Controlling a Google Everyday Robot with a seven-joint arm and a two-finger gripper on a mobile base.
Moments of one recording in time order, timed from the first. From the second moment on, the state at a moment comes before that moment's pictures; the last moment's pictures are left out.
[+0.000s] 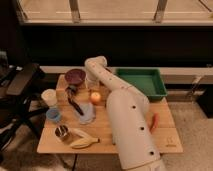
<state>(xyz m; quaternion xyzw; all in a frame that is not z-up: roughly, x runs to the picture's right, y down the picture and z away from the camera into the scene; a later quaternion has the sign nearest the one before) -0.087 -0.008 1.025 -0.30 0.06 0.57 0.77</state>
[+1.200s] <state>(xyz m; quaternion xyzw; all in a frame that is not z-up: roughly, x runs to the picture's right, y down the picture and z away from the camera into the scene) -0.073 -0.056 0.940 -0.31 -0.03 0.58 0.75</state>
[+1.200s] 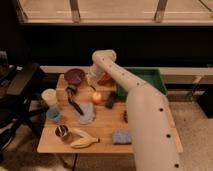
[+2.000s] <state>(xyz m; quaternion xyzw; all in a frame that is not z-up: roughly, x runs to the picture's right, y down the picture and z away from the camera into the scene) -0.084 -0.031 0.888 -0.33 -0.06 0.54 0.77</state>
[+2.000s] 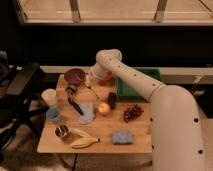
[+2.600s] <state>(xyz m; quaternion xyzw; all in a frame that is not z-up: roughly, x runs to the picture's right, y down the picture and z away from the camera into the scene) -0.089 -0.025 0.958 -0.32 -0.02 0.52 0.79</state>
